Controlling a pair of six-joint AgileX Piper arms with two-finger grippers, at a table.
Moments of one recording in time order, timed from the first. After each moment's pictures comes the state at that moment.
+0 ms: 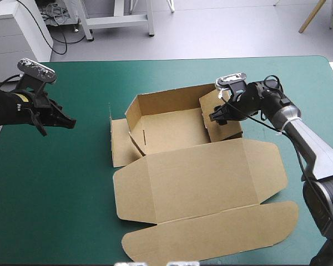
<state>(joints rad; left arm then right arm) -0.03 1.28 -1.49 -0.11 1.14 0.40 0.26 1.78 -1.51 0.08 0.83 -0.15</state>
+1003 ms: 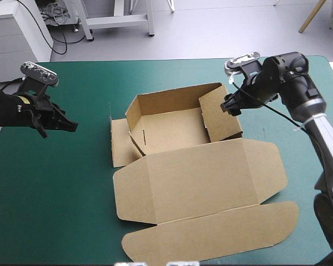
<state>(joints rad) -0.03 1.28 -1.49 -0.15 1.19 0.40 0.26 1.69 -1.77 0.01 1.23 -0.17</state>
